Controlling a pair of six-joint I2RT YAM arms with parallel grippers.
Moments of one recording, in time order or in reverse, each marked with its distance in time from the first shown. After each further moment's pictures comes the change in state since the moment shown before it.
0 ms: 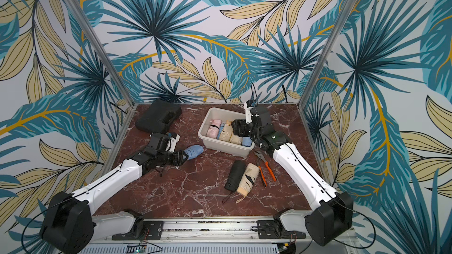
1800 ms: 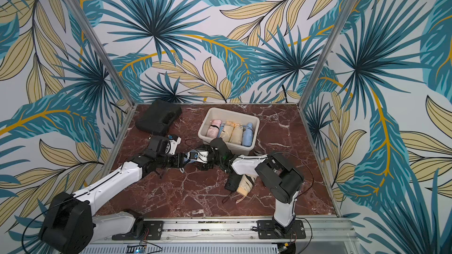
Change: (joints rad) left arm 0.013 0.003 -0.057 0.075 0.114 -0.031; right arm 0.374 0.530 -0.315 0.901 -0.264 -1.029
